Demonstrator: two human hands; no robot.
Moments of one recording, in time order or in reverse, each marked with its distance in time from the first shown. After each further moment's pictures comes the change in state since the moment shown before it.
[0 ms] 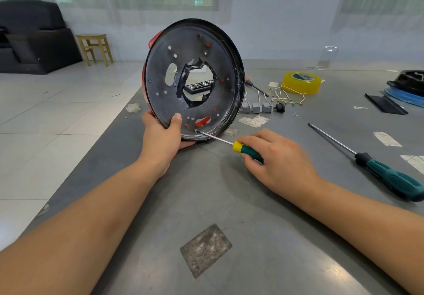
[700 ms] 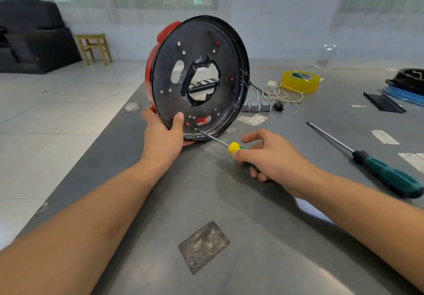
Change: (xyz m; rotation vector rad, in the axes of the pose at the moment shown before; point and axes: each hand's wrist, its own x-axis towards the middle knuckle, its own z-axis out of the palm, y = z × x) left_hand -0.002 -0.005 -0.003 0.258 -0.024 0.158; right_hand 0.017 -0.010 -0.001 0.801 -0.302 0.737
